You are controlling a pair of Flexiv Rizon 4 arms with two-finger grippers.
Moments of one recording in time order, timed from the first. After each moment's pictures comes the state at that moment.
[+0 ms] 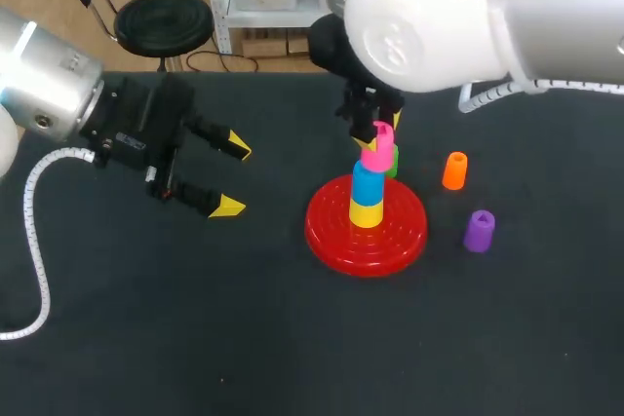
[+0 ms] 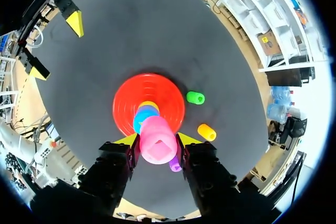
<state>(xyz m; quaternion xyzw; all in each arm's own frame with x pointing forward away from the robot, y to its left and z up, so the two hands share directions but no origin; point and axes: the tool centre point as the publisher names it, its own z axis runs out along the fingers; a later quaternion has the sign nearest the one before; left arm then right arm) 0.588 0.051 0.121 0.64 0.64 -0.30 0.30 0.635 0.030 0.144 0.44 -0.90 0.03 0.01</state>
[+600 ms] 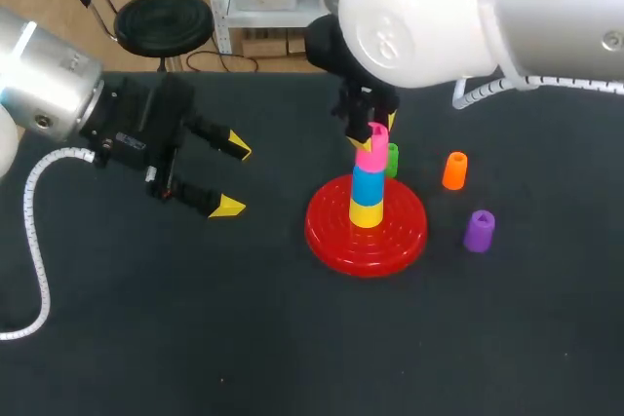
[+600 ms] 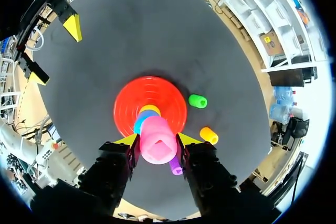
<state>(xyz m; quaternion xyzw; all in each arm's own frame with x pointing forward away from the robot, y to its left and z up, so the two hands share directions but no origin) 0.588 0.051 0.121 0.64 0.64 -0.30 0.30 0.639 0.034 0.139 0.43 -0.90 0.02 0.02</state>
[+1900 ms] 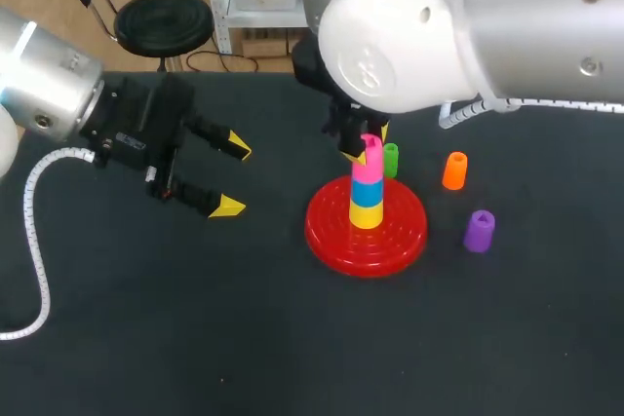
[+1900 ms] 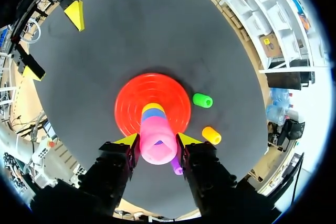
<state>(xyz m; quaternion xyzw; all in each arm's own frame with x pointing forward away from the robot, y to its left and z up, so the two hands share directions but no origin) 0.588 0.051 0.121 0.64 0.64 -0.30 0.30 0.628 0.042 0.128 0.45 -0.89 0.05 0.02</state>
